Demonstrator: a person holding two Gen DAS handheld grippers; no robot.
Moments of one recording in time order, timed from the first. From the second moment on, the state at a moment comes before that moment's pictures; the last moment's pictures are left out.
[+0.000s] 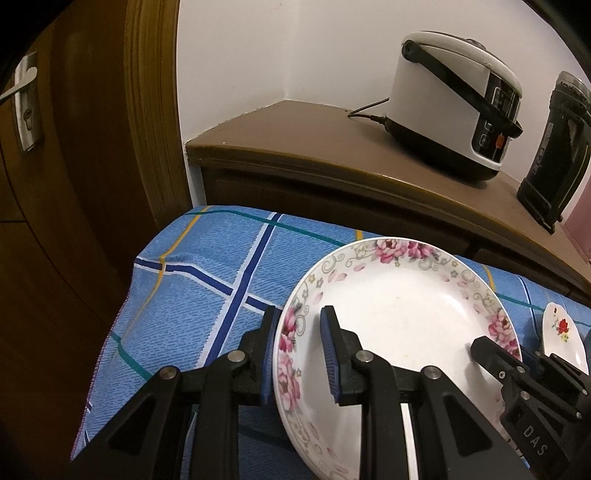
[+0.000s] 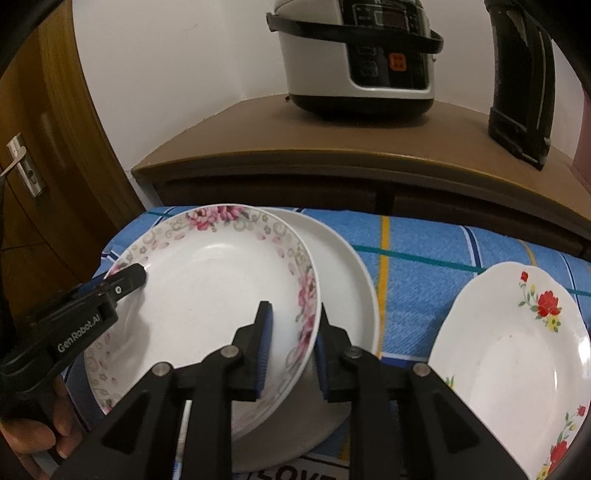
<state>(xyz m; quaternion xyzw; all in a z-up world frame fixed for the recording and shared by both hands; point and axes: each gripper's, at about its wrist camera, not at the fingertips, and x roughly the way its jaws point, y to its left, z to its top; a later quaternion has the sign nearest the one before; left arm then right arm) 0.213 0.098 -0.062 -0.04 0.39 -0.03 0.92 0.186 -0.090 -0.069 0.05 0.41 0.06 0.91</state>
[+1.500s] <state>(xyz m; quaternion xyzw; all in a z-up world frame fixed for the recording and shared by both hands) 0.091 0.047 -0.005 -0.02 0.34 -0.06 0.94 0.027 -0.175 -0.007 0.10 0.31 -0.03 0.95</state>
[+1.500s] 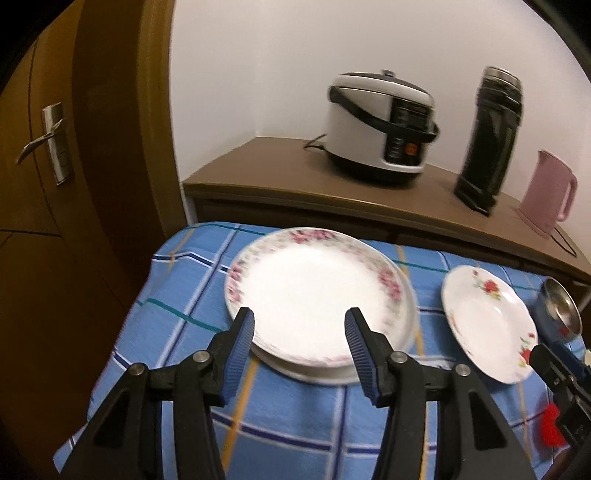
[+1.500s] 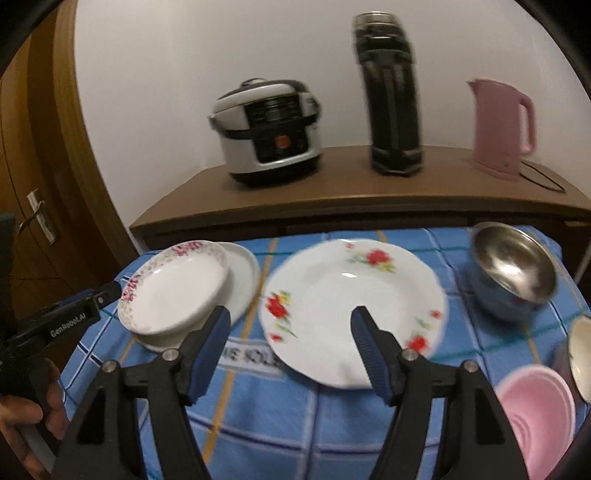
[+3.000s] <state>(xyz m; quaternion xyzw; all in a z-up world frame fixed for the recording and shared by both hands) 0.144 -0.102 -0.022 0.07 0.38 -0.14 0.91 0.044 -0.272 -0.038 0.26 0.34 -0.19 0.88</state>
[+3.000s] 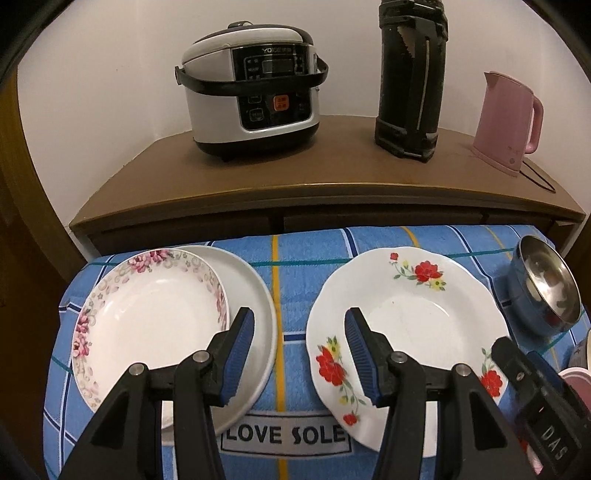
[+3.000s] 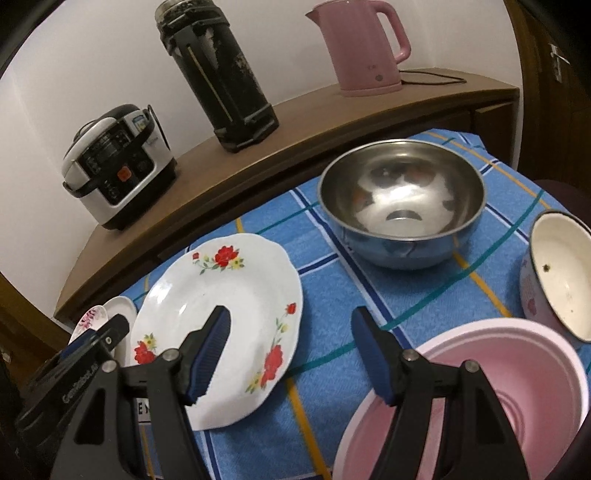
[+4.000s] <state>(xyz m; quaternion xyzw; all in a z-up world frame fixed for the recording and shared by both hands) 0.180 -0.119 -0.036 0.07 0.40 -0.16 0.90 0.064 -0.275 -0.037 0.23 0.34 -0.22 0.88</state>
